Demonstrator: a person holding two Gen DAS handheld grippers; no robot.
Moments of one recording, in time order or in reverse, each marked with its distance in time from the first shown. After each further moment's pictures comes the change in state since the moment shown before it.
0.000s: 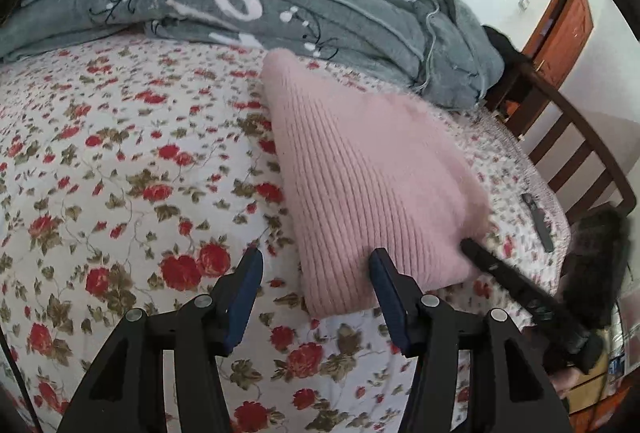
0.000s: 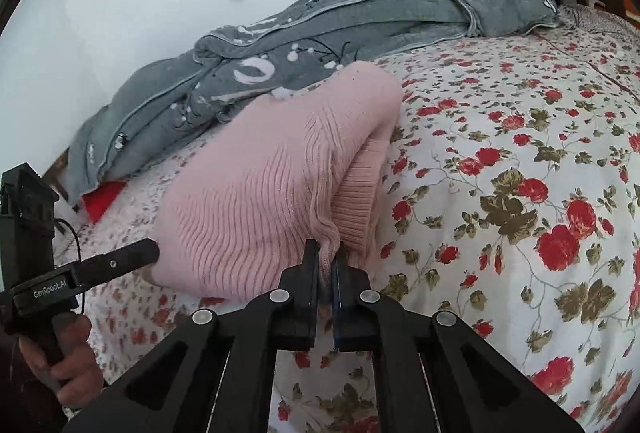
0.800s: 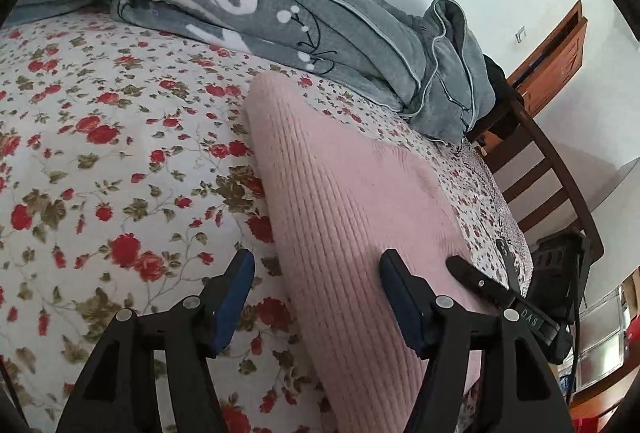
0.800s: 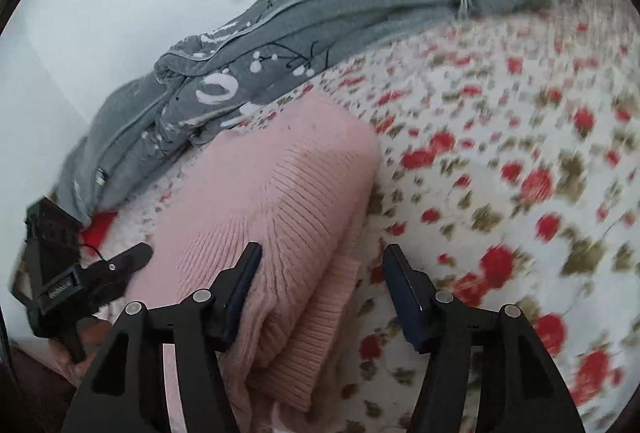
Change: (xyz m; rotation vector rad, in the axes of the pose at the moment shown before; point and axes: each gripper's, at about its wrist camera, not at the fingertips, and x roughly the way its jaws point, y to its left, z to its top) left arm 0.061 0.042 0.074 -0.101 0.026 -0.218; right arm 0.057 -0.034 0.064 0.119 0.070 0.003
